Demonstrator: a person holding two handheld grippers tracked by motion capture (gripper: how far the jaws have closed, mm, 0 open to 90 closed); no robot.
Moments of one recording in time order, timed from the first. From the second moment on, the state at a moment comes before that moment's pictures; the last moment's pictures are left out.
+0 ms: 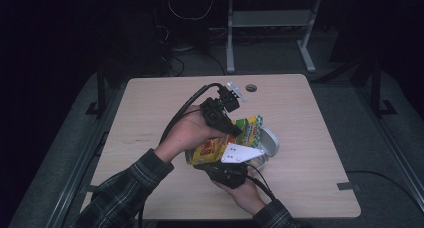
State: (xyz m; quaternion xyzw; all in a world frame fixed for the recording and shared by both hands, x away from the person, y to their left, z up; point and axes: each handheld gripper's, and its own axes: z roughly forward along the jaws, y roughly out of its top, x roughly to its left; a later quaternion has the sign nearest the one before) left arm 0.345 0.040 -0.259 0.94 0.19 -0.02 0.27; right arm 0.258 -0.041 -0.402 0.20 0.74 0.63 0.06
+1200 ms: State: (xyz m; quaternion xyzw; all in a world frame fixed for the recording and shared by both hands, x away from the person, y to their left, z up) left arm 0.346 0.038 -0.259 0.94 0.19 -0.02 0.27; right arm 0.259 -0.041 -0.402 0.20 0.74 0.64 0.05
